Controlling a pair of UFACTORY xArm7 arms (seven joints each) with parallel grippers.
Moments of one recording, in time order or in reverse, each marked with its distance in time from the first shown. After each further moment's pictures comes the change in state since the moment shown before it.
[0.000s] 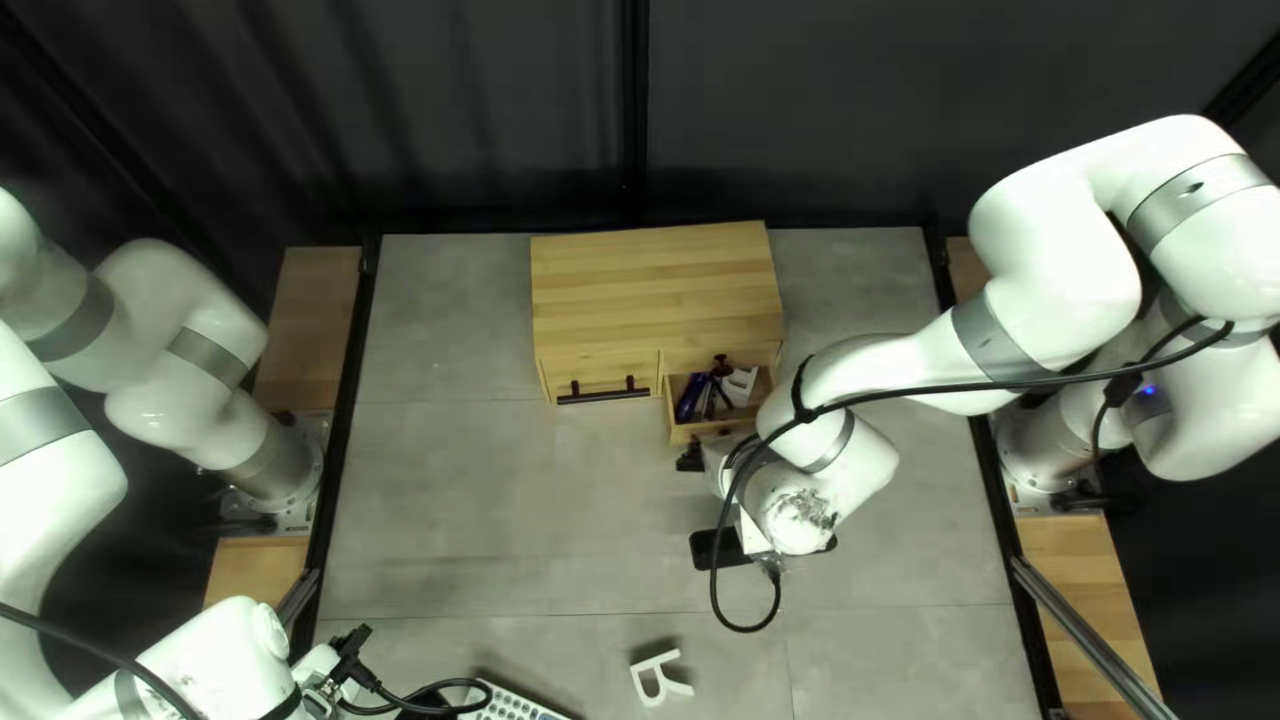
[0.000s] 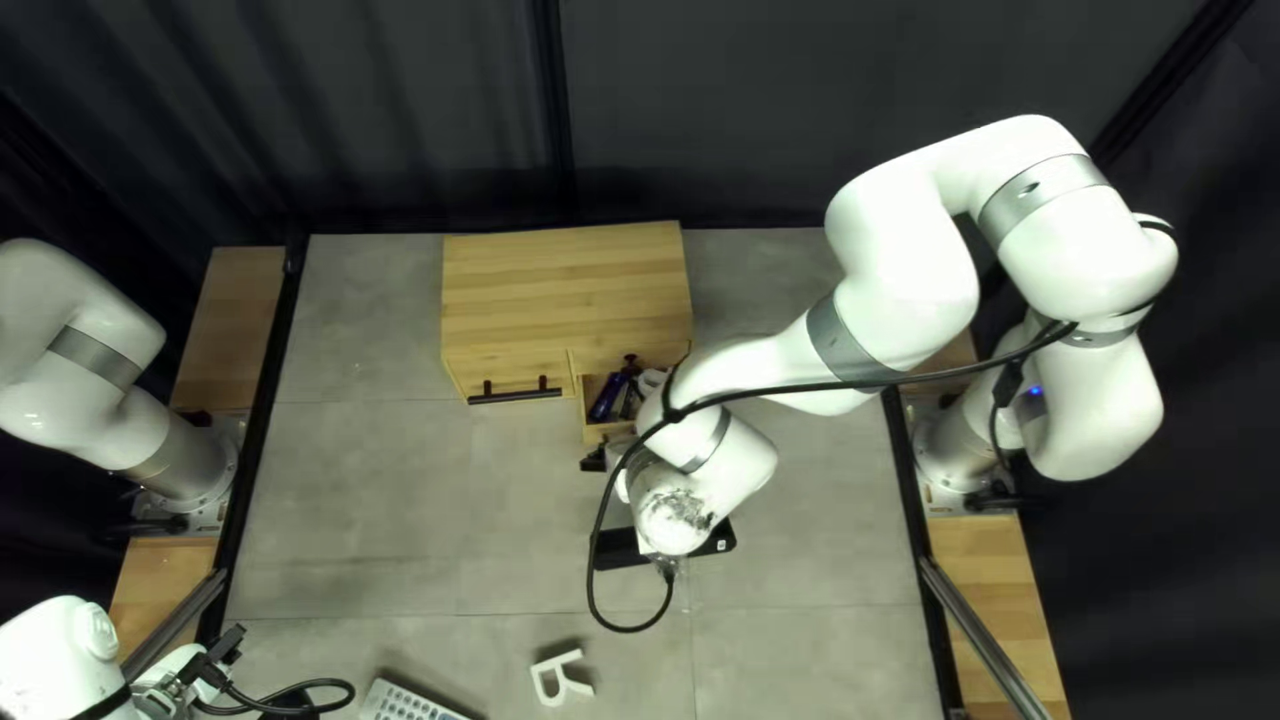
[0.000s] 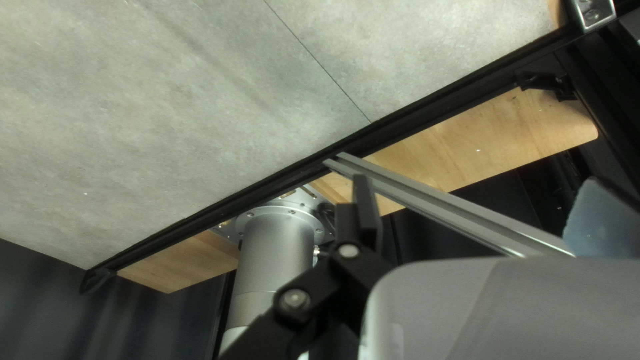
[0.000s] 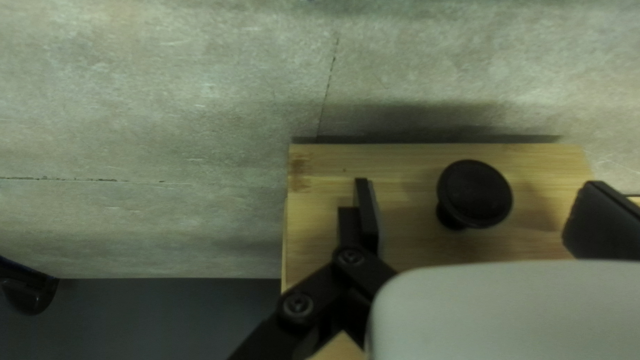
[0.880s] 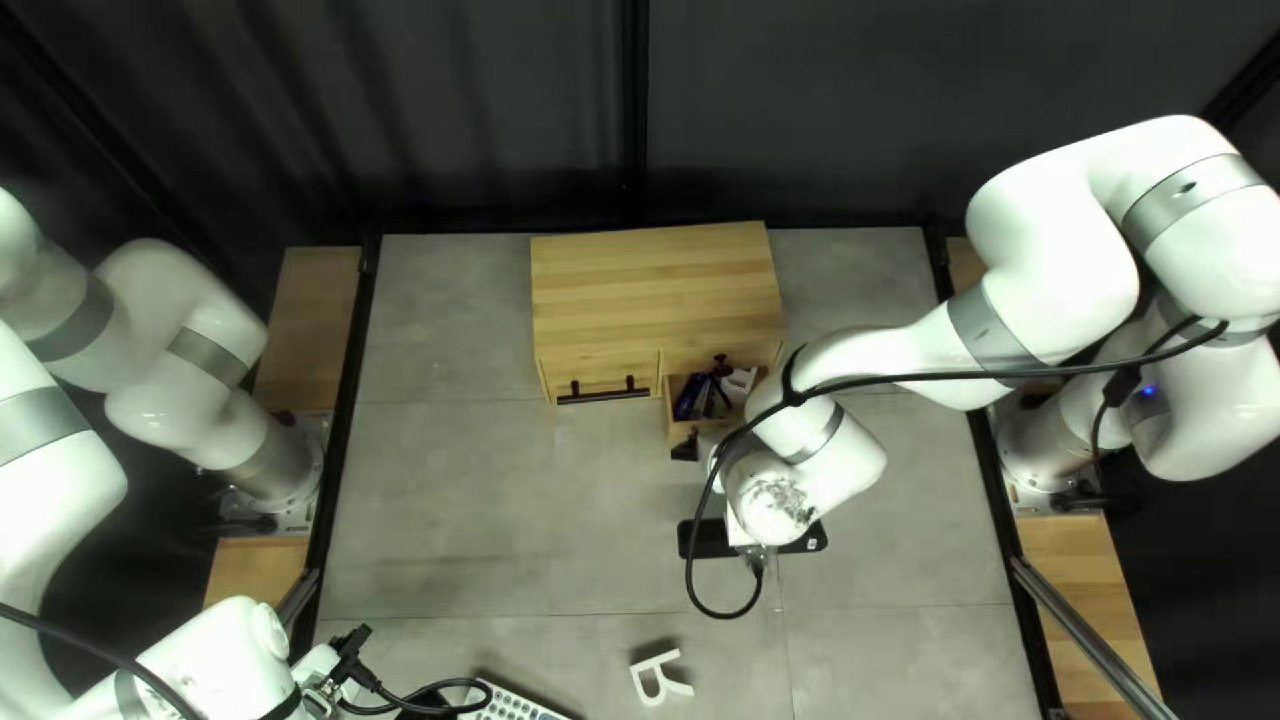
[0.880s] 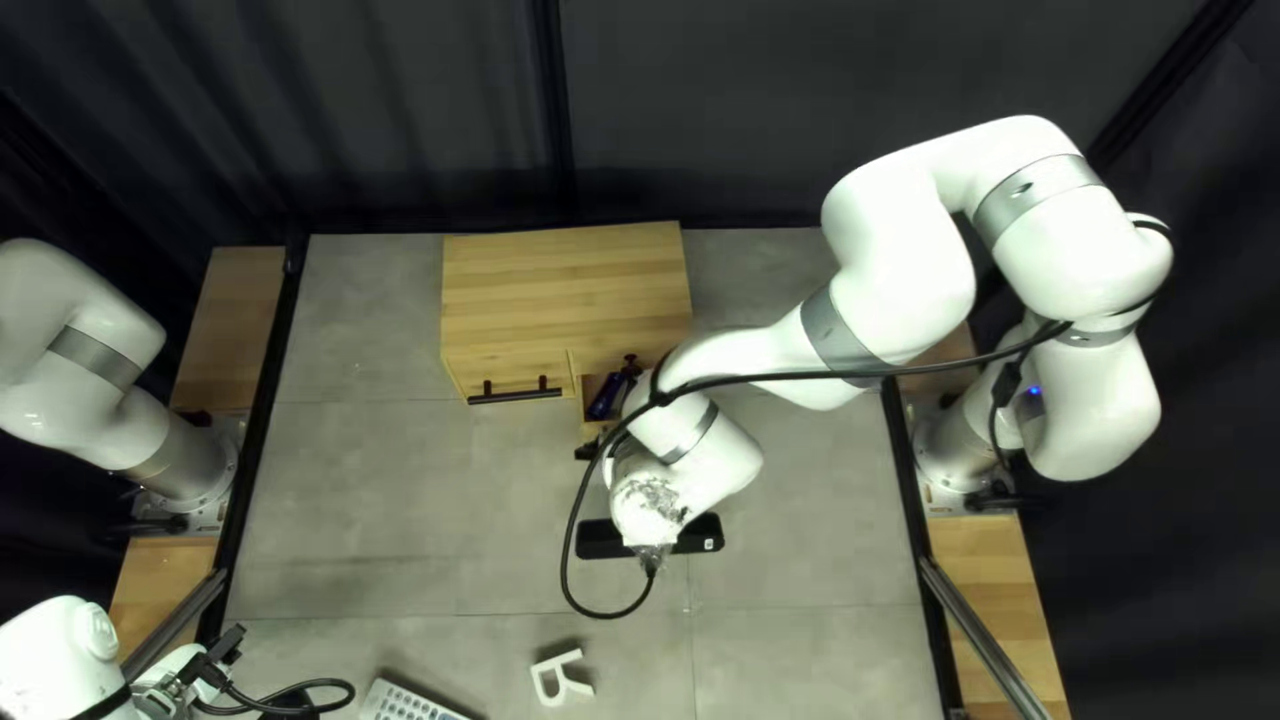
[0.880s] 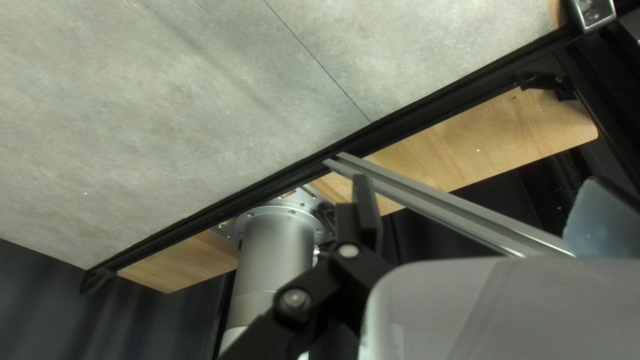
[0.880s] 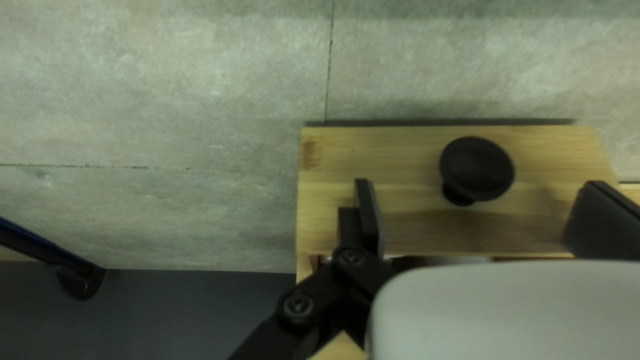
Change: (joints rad) left arm 0.000 0.000 0.000 0.000 0.000 0.000 0.000; right arm -0.033 -0.027 -0.002 0.023 0.094 0.050 -0.080
